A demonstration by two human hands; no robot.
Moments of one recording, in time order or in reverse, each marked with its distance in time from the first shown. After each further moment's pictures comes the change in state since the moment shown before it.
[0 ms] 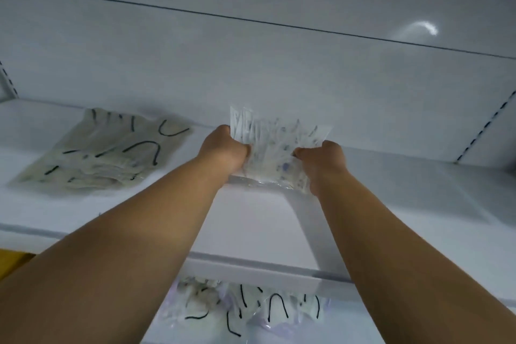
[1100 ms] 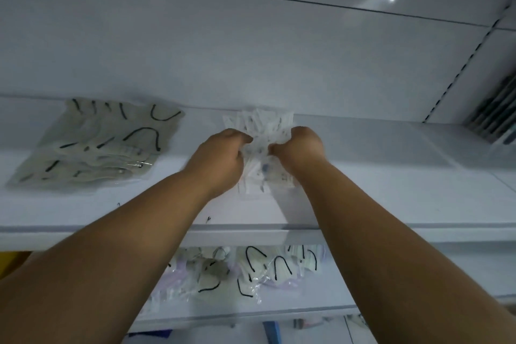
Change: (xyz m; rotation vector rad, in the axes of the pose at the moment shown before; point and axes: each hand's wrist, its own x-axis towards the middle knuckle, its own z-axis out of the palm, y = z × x) left_hand -0.028 -0.055 -0.024 0.408 -0.213 0.632; right_hand -0.040 0.013 0.038 -0.606 -0.008 -0.152
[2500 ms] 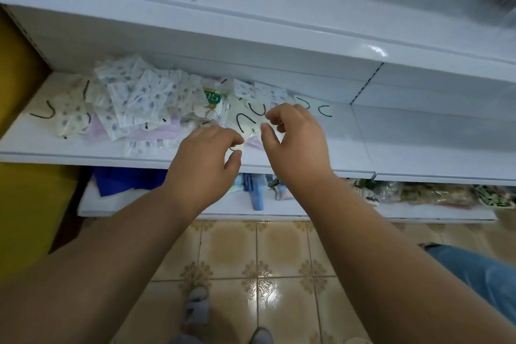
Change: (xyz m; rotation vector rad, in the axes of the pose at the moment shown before) left_hand -0.297 0.062 0.111 -0.089 0.020 -0.116; right_hand -0.279 0.141 0.059 0.015 0.075 -0.345
